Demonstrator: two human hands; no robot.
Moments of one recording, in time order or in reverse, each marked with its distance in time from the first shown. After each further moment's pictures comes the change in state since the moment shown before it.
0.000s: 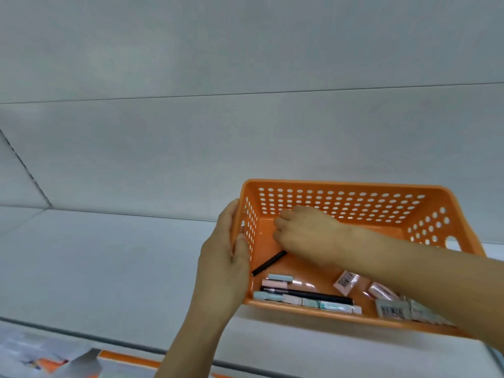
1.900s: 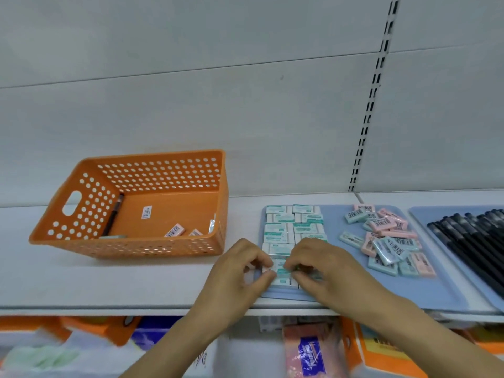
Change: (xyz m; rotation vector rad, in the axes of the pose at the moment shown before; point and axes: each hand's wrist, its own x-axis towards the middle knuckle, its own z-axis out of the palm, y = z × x) left_hand -0.136 0.084 0.237 0.130 -0.433 0.359; right_hand -0.341 0.036 0.155 0.800 0.621 0.326
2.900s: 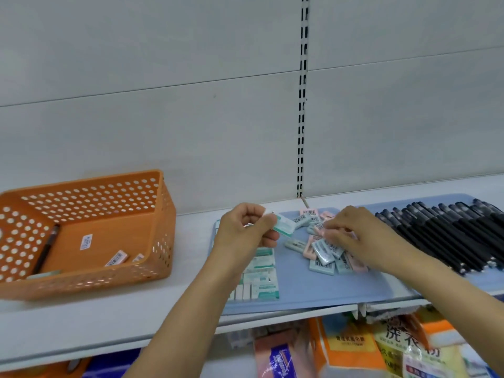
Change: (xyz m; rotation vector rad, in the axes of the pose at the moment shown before) left_hand 0.088 0.091 0.043 -0.792 0.036 -0.354; right_hand -0.042 0.081 -0.117 -0.289 -0.089 0.520
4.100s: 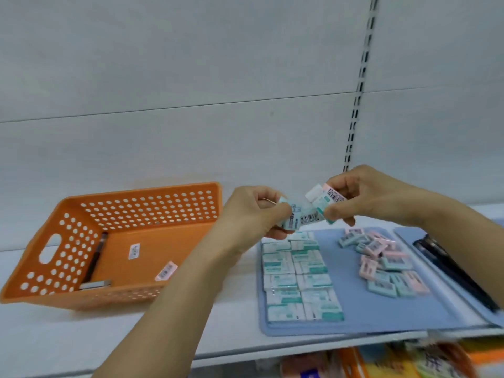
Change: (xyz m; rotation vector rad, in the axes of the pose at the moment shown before) left_hand 0.012 0.069 -0.085 0.202 -0.153 0.044; right_hand 0.062 -0.131 -0.065 0.541 -0.217 -0.071
